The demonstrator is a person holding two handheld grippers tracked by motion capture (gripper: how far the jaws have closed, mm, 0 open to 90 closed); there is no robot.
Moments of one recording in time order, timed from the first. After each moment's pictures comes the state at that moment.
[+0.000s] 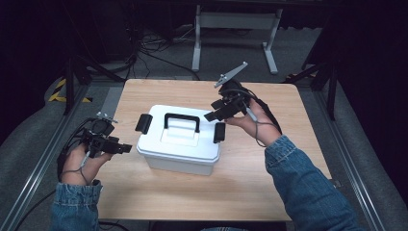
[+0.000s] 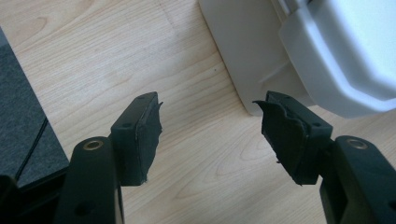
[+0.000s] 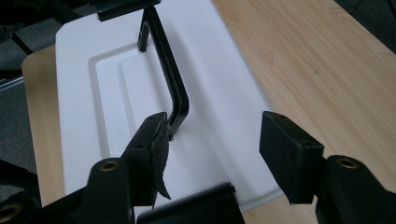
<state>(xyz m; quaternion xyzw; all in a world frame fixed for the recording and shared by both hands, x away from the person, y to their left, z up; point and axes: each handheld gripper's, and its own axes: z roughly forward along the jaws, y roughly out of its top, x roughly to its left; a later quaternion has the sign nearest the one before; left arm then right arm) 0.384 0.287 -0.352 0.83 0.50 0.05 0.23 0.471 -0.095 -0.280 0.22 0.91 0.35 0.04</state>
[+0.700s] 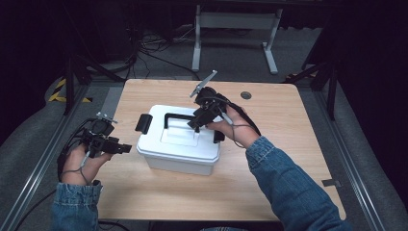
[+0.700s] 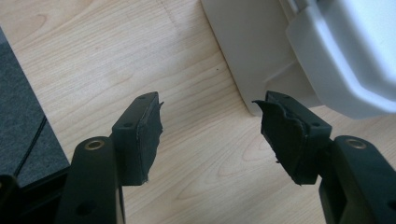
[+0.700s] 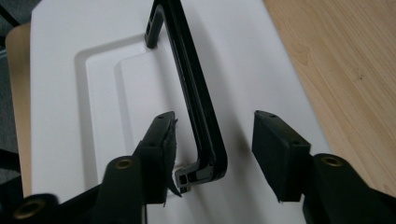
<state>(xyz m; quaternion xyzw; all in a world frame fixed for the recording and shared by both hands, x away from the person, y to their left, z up) 0.384 0.290 -0.355 0.83 0.51 0.05 0.23 0.478 -0.041 -0.309 0.18 0.94 0.30 0.02</state>
